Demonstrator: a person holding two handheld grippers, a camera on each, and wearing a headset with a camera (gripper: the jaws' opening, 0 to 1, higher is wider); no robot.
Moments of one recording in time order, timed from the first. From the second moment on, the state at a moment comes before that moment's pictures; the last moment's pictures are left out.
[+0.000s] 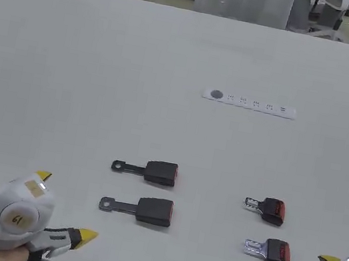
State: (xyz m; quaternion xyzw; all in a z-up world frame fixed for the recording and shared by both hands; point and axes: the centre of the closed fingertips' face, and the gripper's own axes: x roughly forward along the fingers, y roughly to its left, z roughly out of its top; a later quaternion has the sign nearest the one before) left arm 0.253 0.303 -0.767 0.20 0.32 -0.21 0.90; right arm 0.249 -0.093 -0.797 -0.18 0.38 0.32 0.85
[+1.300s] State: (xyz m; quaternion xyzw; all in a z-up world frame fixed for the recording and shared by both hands) left arm 0.286 0.215 -0.814 0.32 0.35 -0.45 0.76; right arm 0.270 -0.081 -0.816 -0.28 0.37 0.45 0.76
